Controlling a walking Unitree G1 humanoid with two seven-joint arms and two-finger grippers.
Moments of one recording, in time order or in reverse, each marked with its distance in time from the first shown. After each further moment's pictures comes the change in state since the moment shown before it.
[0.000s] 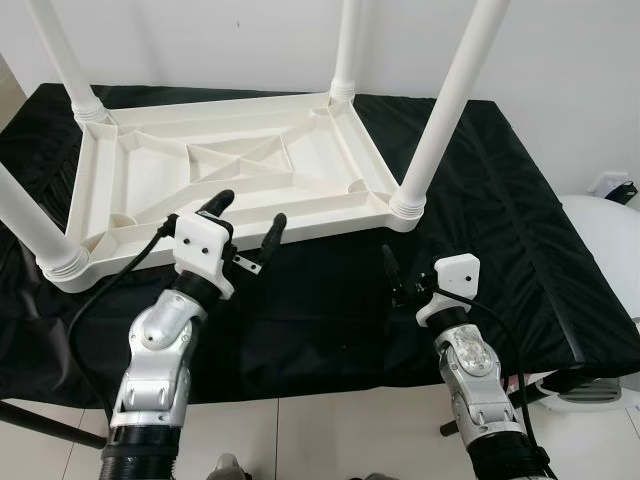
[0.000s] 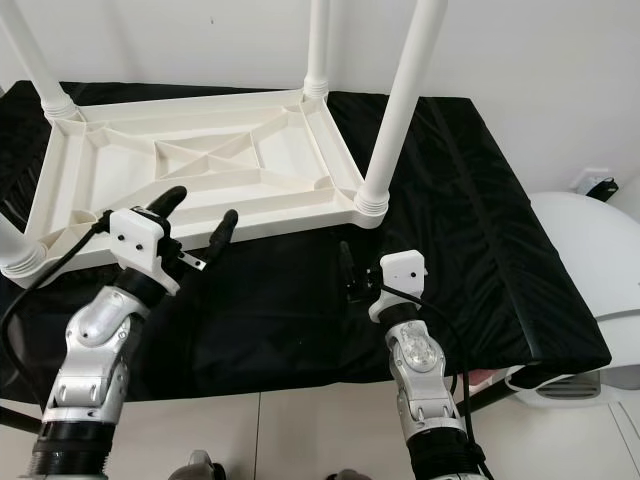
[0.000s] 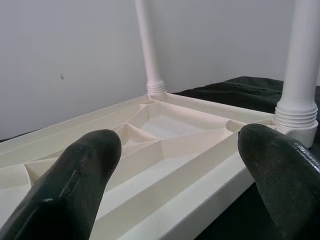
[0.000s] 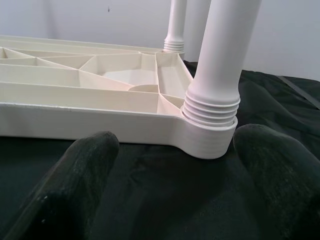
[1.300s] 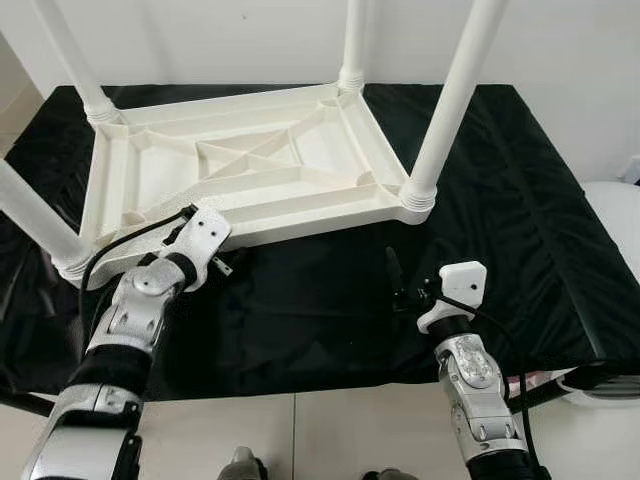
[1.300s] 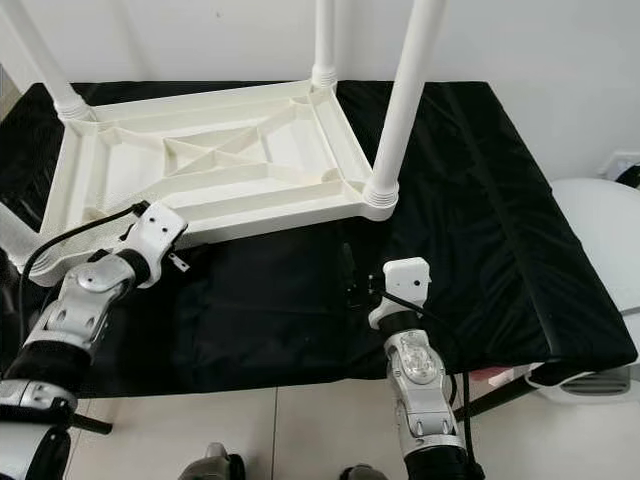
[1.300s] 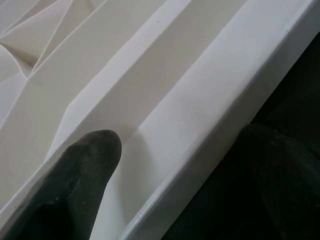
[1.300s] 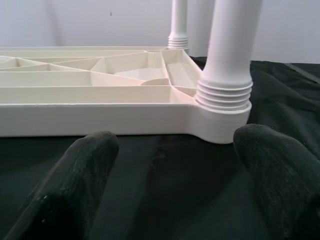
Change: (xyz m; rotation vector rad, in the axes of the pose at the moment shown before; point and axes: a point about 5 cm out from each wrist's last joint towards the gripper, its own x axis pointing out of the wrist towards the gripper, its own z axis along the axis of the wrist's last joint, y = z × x) left arm 0.027 0.034 -0.062 0.190 0.568 -0.166; right arm -0.012 0.006 0.008 0.021 -0.009 -0.030
